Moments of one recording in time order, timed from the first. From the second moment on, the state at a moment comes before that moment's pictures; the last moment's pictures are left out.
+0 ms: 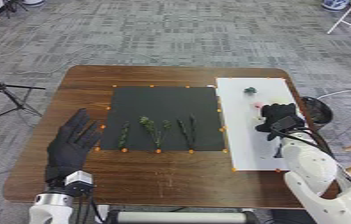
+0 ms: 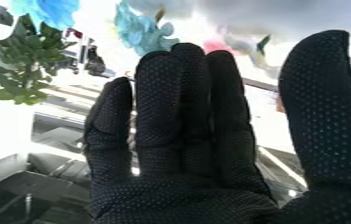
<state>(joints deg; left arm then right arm) 127.8 -68.0 -93.9 -117.6 41.8 0.9 18.0 -94.6 -48.2 72.8 -104.5 -150.0 -7.6 23.3</state>
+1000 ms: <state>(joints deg) 128.5 -60.5 -97.6 -118.5 41.6 2.0 17.3 -78.7 -51.2 52.5 -96.2 -144.7 6.6 13.3</state>
